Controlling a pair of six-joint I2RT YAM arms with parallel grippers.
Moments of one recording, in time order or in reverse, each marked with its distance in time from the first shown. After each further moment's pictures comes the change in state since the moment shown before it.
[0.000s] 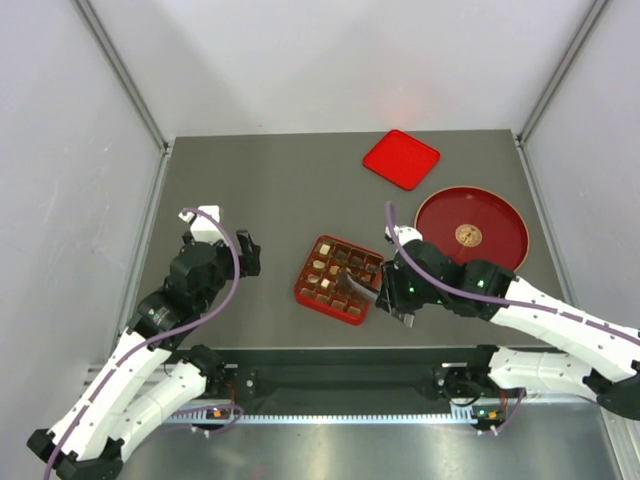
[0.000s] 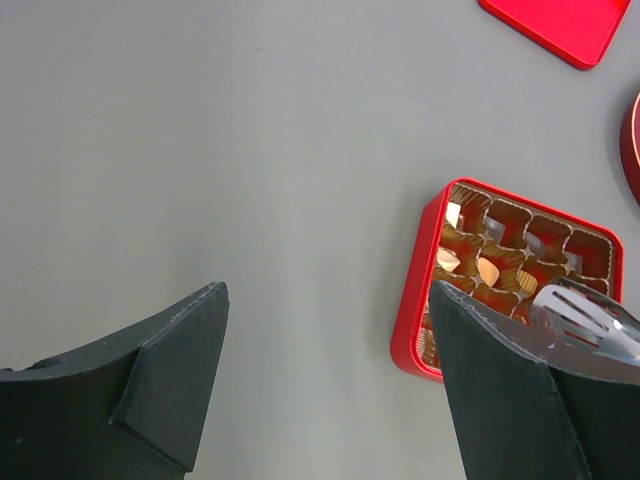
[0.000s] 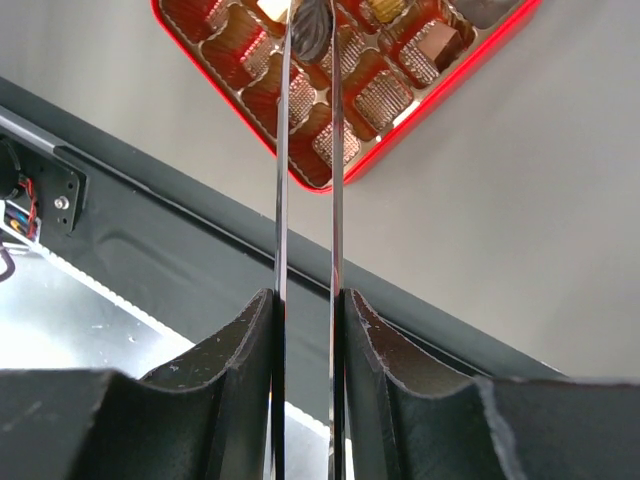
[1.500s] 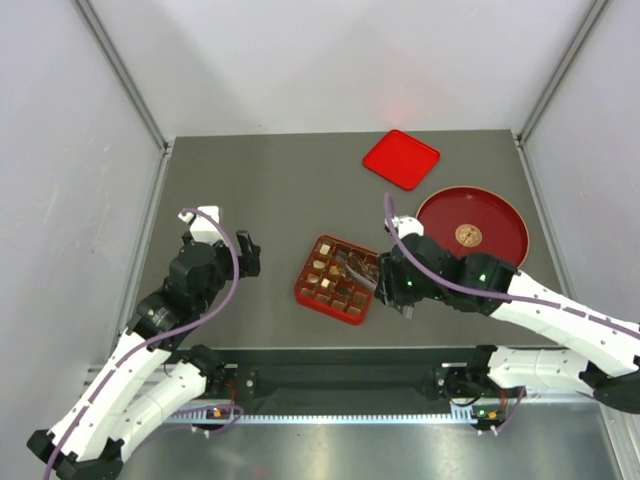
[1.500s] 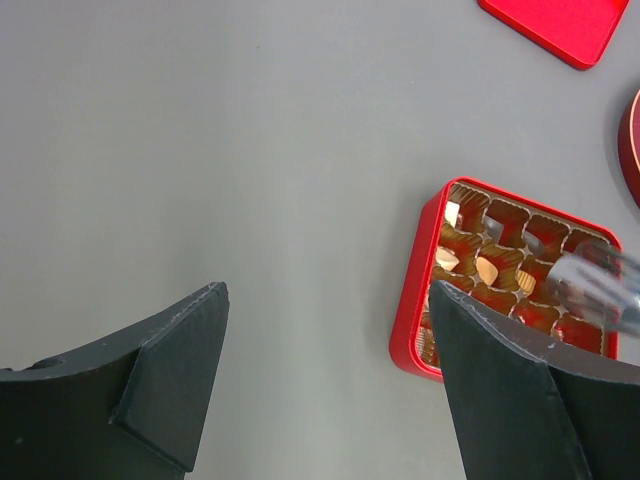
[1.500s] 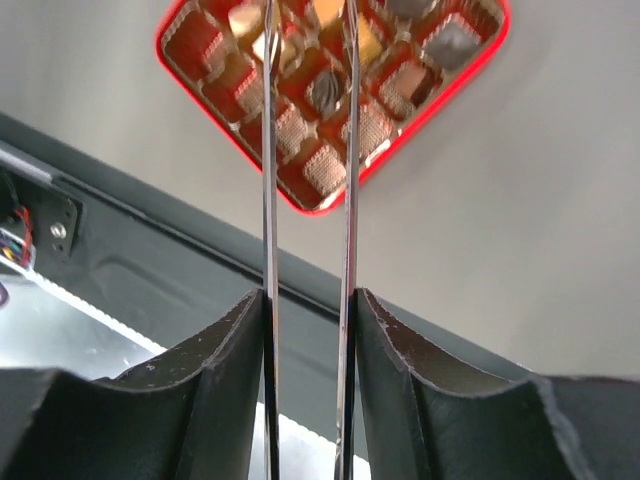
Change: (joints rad) left arm 0.000 -0.003 0.000 -0.004 0.000 -0.004; right arm 0.033 0.035 0.093 -0.055 0.095 0.000
